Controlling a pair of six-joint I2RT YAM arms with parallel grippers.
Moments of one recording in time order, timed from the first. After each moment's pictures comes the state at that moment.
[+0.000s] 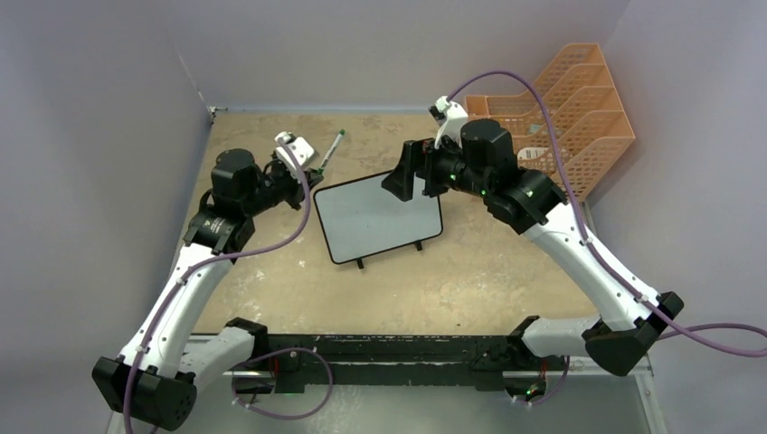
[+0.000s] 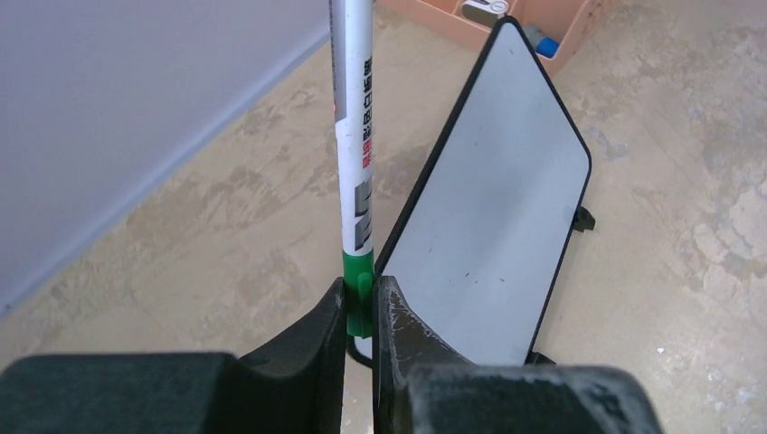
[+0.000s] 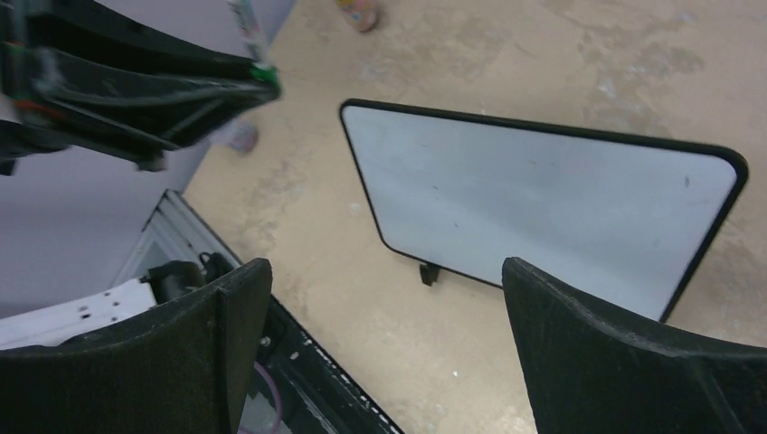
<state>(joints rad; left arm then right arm) -0.25 0.98 1.02 -0.31 0.46 0.26 0.70 1.27 1.46 -0.63 -0.13 0.44</state>
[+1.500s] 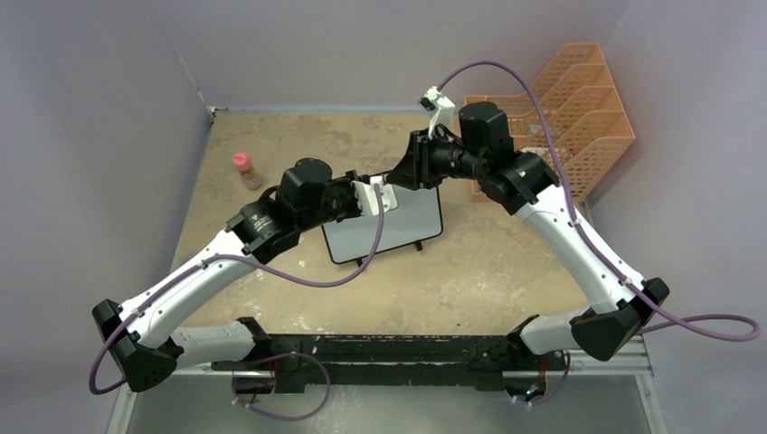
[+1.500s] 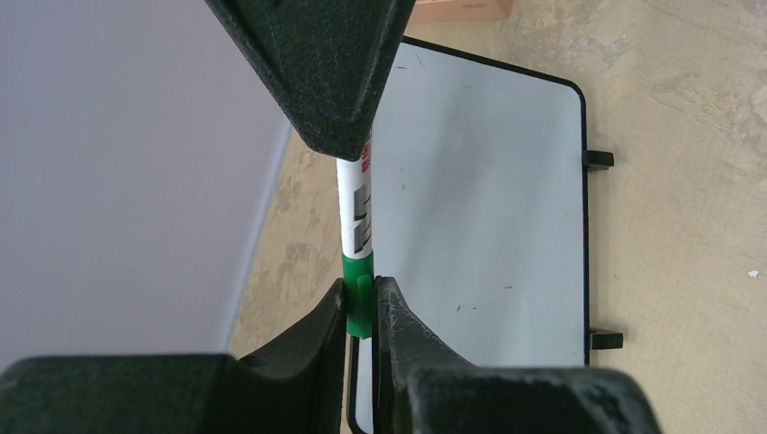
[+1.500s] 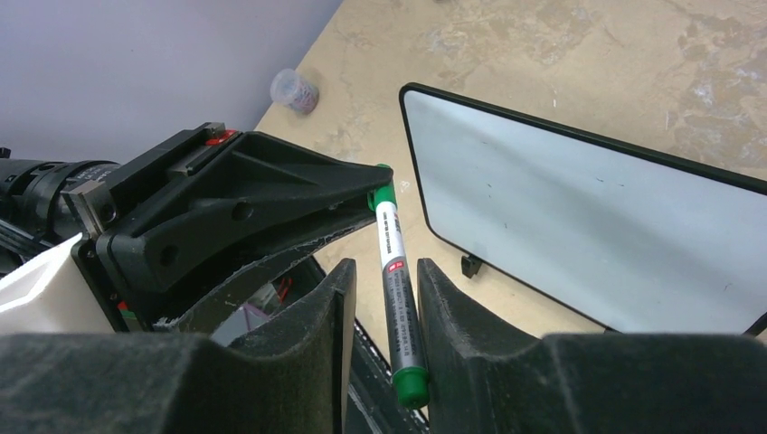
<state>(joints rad) -0.81 1.14 1.21 -0.45 0.02 0.72 0.61 1.38 1.58 -0.64 -0.44 0.41</state>
